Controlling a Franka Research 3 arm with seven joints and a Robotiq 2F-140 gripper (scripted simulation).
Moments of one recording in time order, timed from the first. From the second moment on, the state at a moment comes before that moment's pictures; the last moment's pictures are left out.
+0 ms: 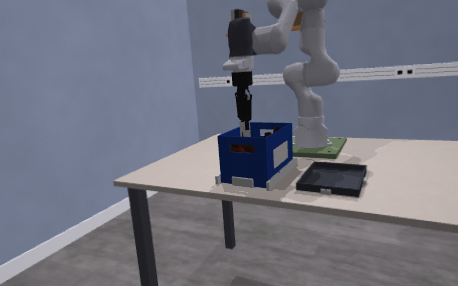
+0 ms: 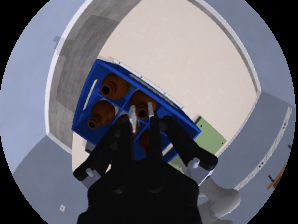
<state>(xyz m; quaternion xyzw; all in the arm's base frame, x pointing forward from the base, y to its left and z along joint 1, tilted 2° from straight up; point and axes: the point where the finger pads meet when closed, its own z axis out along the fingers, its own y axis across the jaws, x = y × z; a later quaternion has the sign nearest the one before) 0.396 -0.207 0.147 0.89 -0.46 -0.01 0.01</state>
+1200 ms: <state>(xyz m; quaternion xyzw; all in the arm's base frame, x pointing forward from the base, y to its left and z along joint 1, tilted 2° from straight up) 0.396 -0.207 0.146 0.89 -0.46 -0.01 0.01</state>
